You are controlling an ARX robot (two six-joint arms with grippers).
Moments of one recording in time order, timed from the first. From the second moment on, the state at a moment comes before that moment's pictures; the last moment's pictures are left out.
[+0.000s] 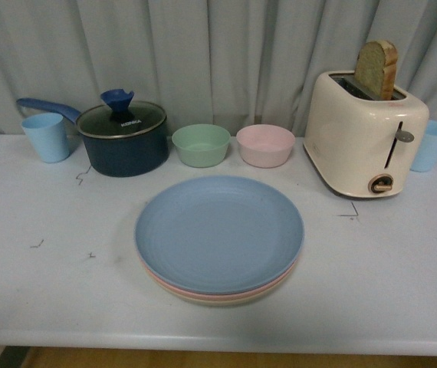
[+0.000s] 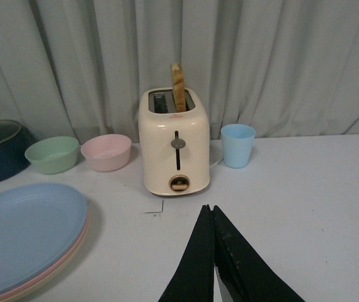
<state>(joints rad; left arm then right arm) 0.00 0.01 0.01 0.00 0.00 -0.01 0.00 0.56 0.01 0.55 0.00 0.01</state>
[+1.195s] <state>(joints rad) 0.00 0.01 0.01 0.00 0.00 -0.01 0.00 0.00 0.01 0.00 0.00 0.01</state>
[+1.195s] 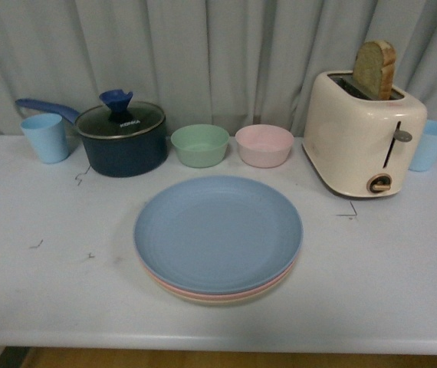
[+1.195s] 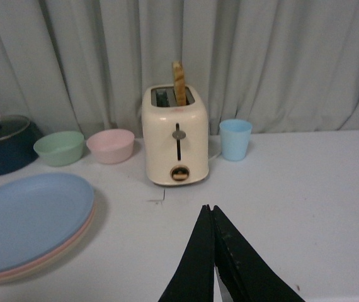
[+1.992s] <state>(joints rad) 0.00 0.01 0.01 0.00 0.00 -0.01 0.00 0.00 0.01 0.00 0.00 0.01</state>
